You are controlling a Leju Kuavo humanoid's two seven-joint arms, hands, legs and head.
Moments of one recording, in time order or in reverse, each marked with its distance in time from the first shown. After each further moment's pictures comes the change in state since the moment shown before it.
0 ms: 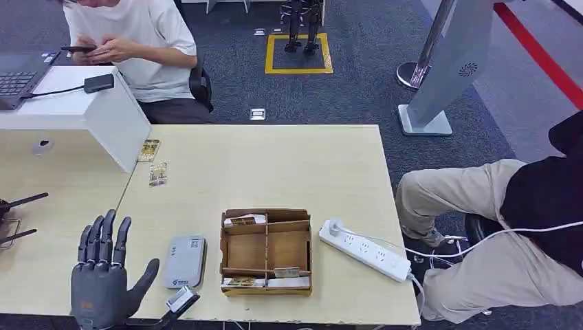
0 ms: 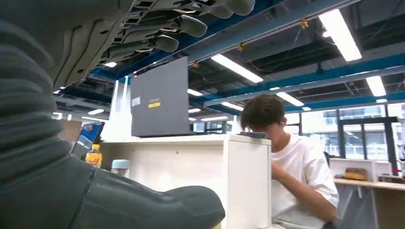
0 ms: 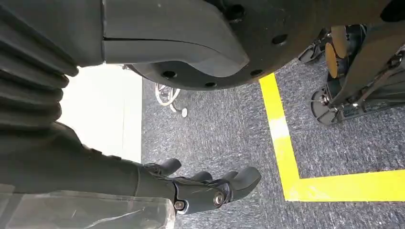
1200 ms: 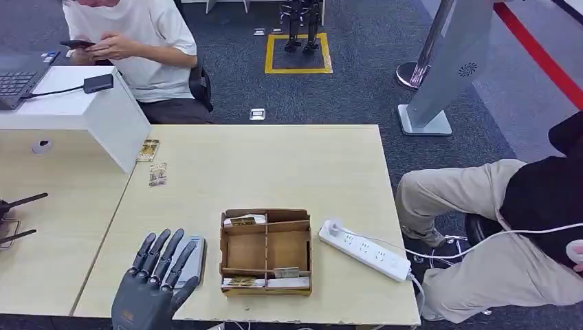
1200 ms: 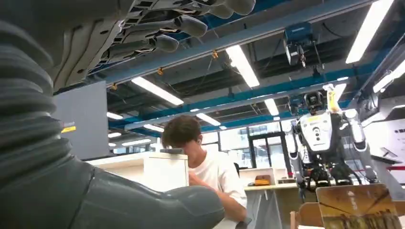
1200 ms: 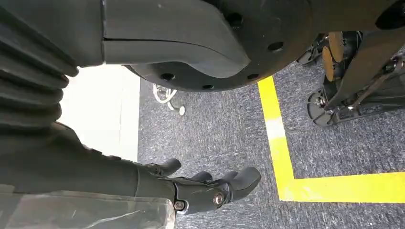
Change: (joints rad) left arm -0.112 0.251 -0.370 0.010 -0.076 0.000 0.126; right arm 0.001 0.000 0.000 -0.007 0.040 0.024 -0.010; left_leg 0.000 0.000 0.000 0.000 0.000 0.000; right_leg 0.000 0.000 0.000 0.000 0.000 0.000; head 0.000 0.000
